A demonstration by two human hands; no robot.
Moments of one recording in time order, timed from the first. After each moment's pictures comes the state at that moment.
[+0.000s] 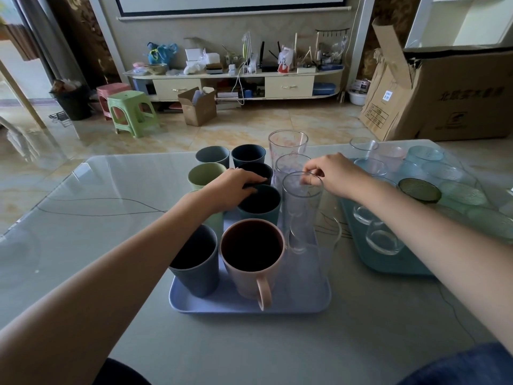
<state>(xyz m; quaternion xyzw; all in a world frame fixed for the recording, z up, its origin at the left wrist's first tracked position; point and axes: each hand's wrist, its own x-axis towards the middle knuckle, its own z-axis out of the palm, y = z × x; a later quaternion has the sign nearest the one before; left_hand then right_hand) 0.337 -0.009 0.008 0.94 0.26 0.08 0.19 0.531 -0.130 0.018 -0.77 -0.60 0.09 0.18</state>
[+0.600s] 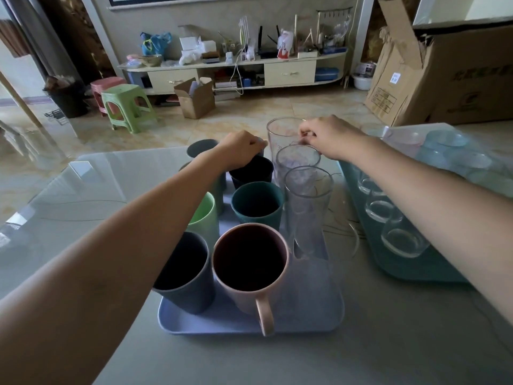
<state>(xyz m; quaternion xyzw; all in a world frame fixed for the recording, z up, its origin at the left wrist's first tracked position) 0.405 0.054 0.014 0.91 0.36 0.09 0.19 0.561 -0.068 0.030 -0.80 -0.59 0.01 0.13</state>
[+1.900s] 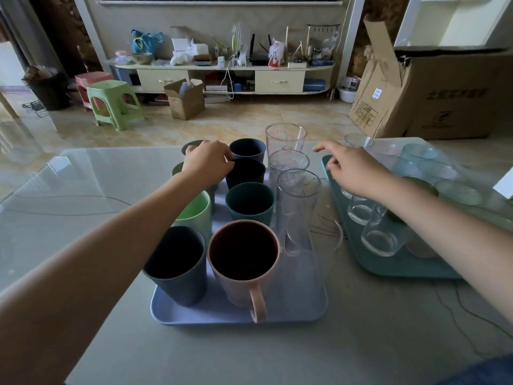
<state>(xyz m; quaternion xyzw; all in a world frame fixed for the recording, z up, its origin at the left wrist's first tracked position) 0.359 0.053 -0.004 0.89 0.39 0.20 0.07 0.550 -0.145 0.018 -0.82 -0.55 0.02 0.18</state>
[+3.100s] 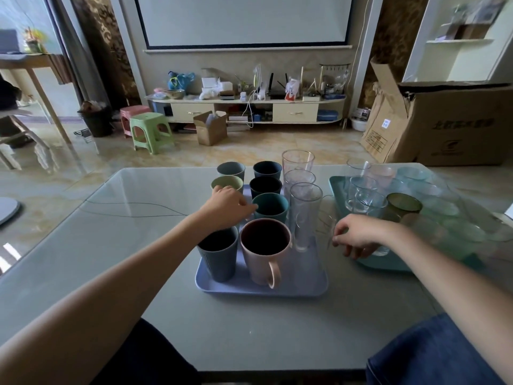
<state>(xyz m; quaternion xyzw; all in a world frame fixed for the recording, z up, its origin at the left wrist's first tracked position) 0.278 -0.038 0.010 0.91 0.38 0.12 0.13 0.486 -0.221 0.010 -0.86 -0.41 0.31 0.07</state>
